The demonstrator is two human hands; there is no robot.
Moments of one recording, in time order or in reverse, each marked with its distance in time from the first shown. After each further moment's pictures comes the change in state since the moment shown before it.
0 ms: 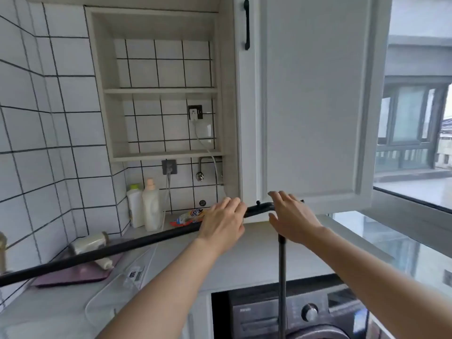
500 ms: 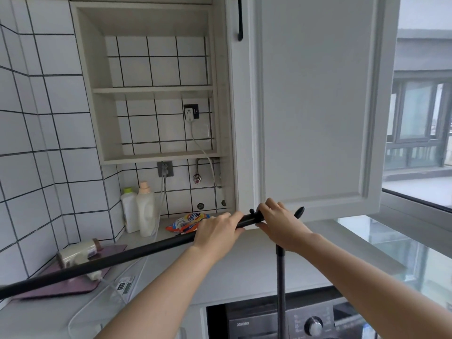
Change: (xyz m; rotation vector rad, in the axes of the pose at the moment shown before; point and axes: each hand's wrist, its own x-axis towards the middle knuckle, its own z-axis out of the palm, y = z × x) left_hand 0.029 -0.006 0.048 -0.087 0.017 -0.100; right_hand 0.034 0.020 0.038 0.064 -0.118 -0.132
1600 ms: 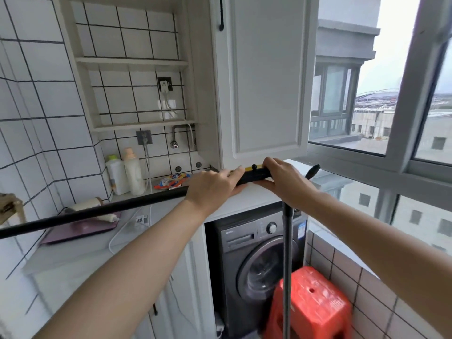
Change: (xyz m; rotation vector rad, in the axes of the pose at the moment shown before) left_hand -0.199 0.023 -0.201 0.038 0.354 0.463; right_hand -0.233 -0.211 -0.117 0.021 0.281 0.158
